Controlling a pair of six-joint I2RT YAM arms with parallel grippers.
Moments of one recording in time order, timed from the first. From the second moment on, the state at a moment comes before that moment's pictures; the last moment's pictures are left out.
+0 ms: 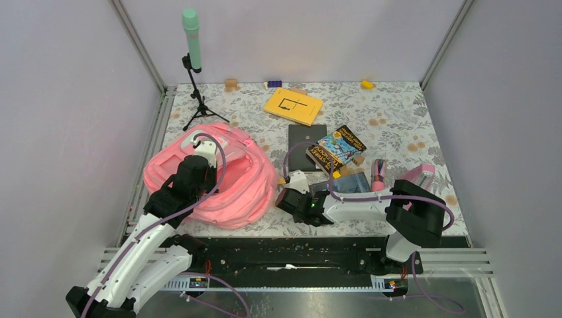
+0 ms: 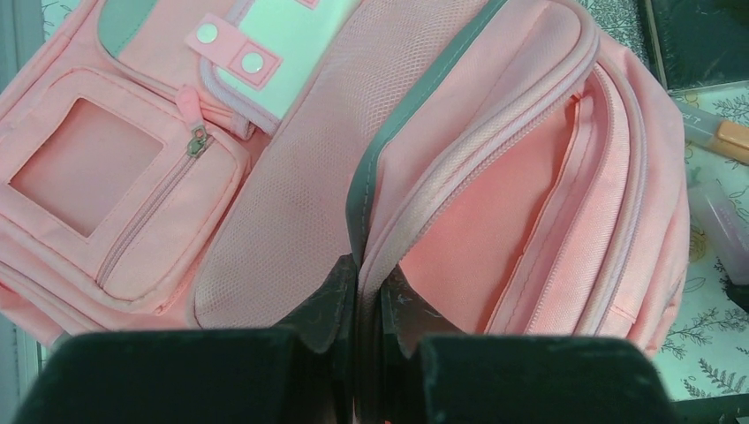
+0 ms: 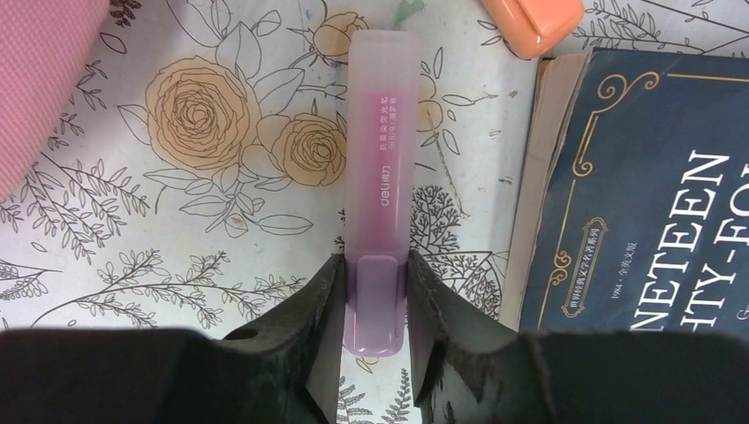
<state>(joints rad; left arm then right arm) -0.47 0.70 0.73 -0.68 -0.29 -0.17 1.19 1.63 0.85 -0.37 0.46 0.74</state>
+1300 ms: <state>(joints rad) -0.53 0.70 0.72 -0.63 -0.06 -0.14 1.05 1.60 1.26 -0.41 -0.12 0.85</state>
